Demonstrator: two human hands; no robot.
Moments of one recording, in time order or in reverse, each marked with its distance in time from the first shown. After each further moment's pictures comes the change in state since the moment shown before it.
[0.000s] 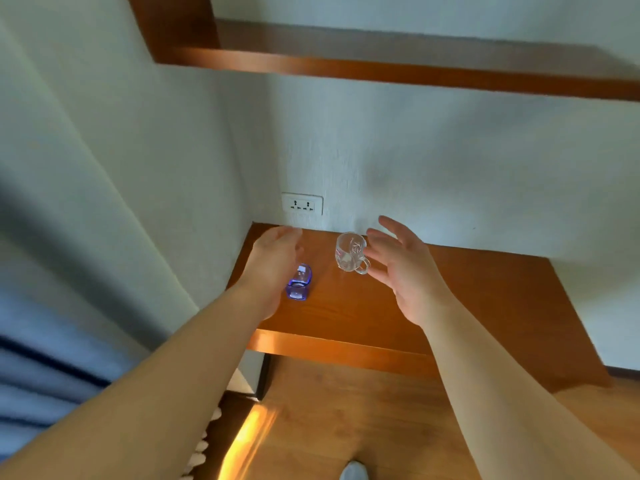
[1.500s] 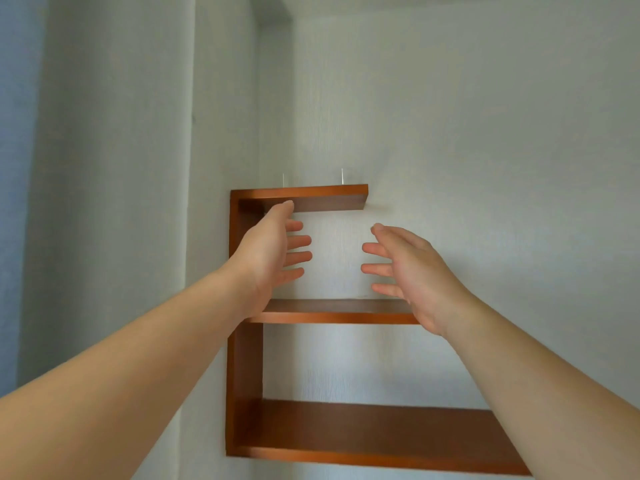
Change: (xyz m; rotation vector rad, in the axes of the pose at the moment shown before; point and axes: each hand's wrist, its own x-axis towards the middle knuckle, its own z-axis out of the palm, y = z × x) left_hand -0.242 0.483 -0.059 -0.080 -0.157 0.851; right_hand -0.140 -0.498 0.081 -0.080 0.034 -0.797
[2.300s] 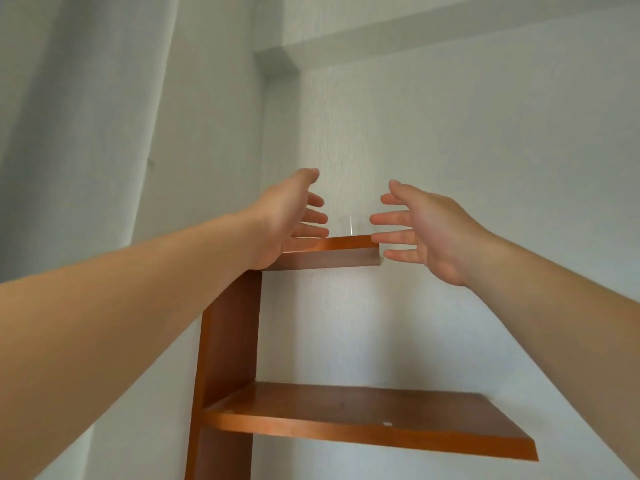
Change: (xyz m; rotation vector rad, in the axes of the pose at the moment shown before) left_hand 0.150 0.071 0.058 0.250 0.011 0.196; right_hand 0.186 -0.044 -0.039 0.032 -0.092 -0.115
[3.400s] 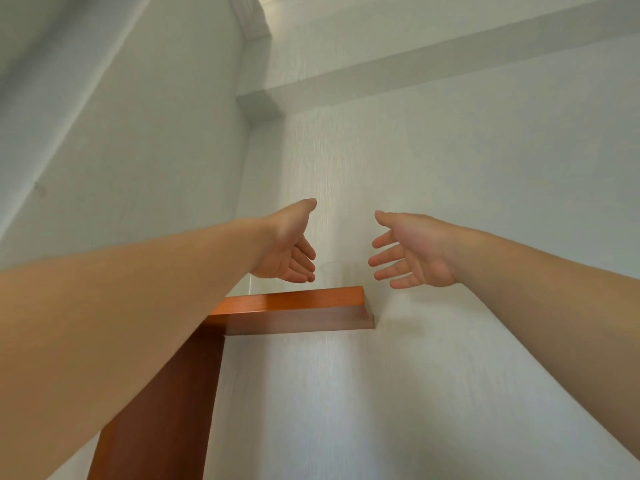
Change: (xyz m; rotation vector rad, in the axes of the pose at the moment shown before) left_hand 0.166 -0.002 0.033 0.192 -0.130 -0.193; right_hand 0.170 0.022 -0.039 -0.202 -0.153 0.125
